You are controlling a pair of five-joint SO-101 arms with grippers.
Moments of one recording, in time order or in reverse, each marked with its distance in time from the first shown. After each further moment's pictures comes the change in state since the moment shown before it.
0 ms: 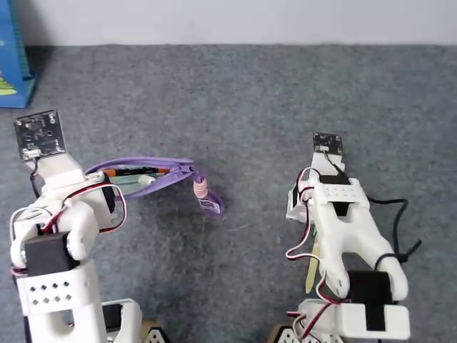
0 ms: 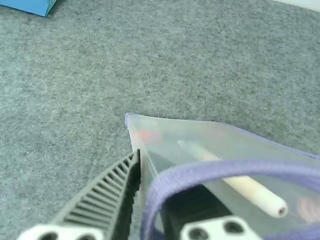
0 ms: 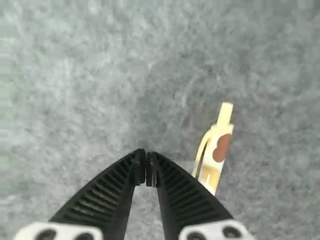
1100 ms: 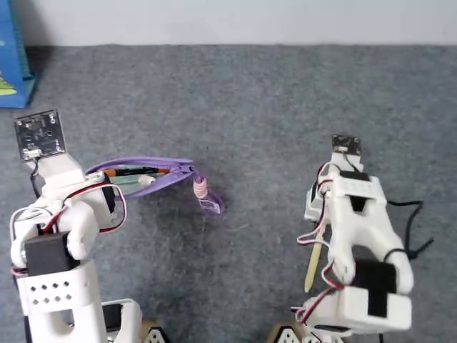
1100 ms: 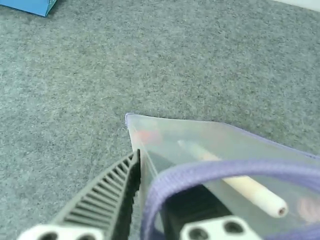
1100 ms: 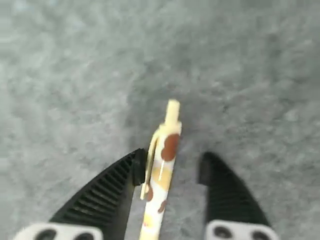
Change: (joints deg) left arm 0.0 0.0 0.0 0.0 0.0; right arm 7.3 6.6 -5.9 2.9 5.7
